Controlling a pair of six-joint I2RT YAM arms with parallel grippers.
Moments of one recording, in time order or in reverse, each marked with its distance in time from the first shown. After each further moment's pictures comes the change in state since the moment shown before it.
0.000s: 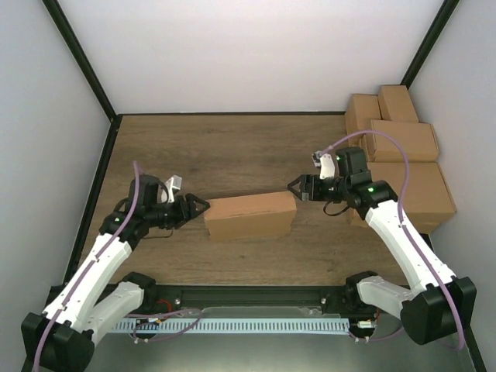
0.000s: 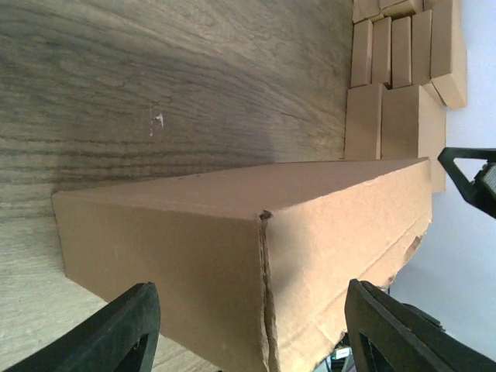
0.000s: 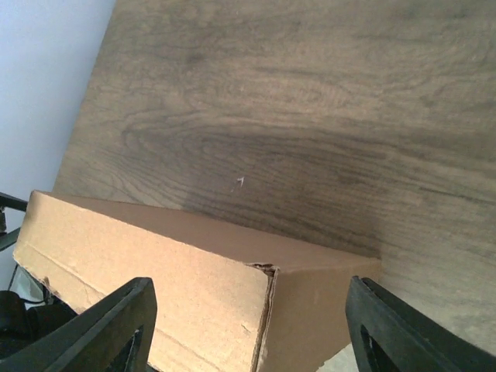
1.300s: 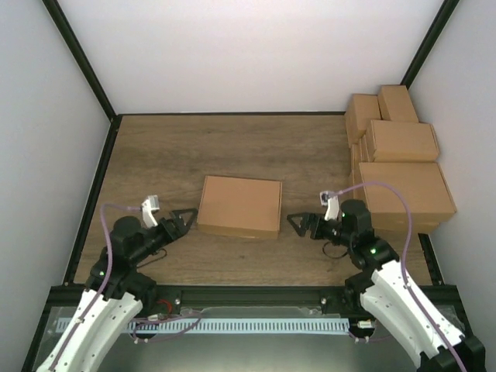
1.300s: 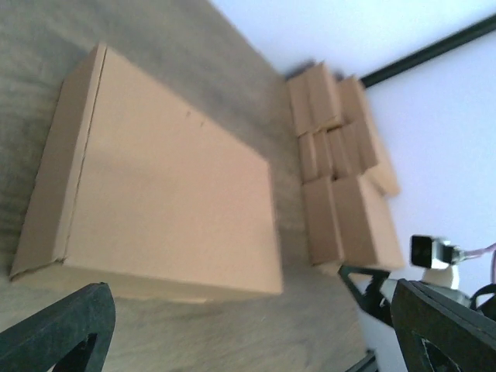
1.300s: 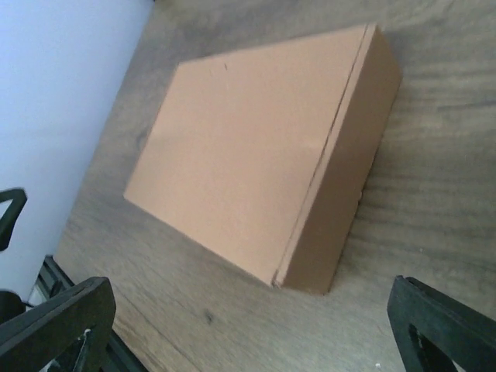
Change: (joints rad) left arm -0.097 -0.536 -0.322 0.149 -0.257 -0.169; right arm 0.098 -0.491 -0.614 0.346 0.054 0.250
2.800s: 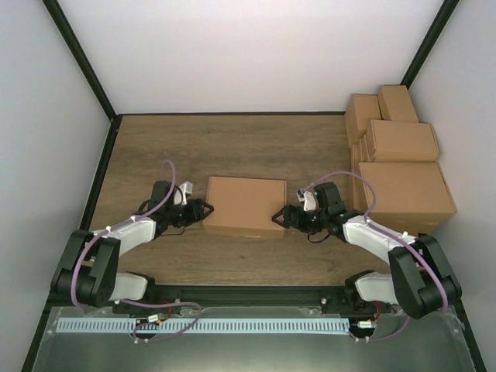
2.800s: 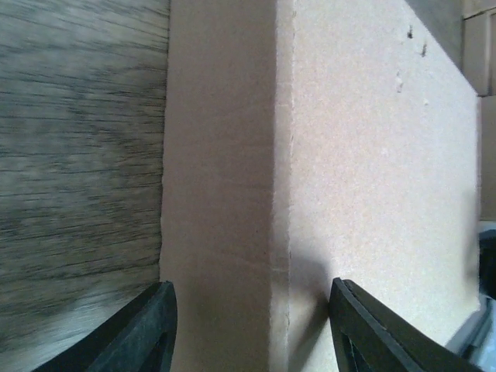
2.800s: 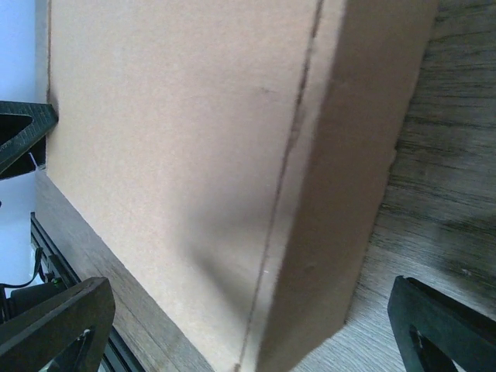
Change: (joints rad) left arm 0.158 1.026 0.073 0.483 0.223 0.309; right arm 0.000 0.675 0.119 0.218 -0.143 -0.011
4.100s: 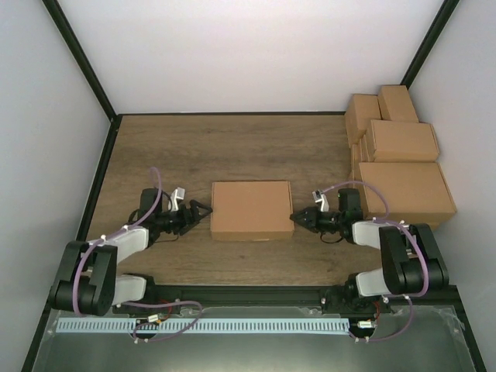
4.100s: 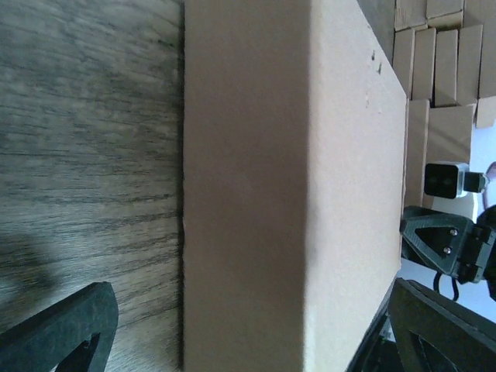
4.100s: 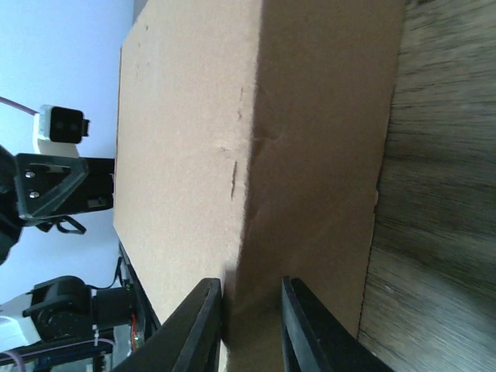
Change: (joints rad) left arm 0.117 -0.082 -0.129 0.122 0.238 -0.104; right arm -0.266 0.126 -0.138 0.323 -0.324 -0.024
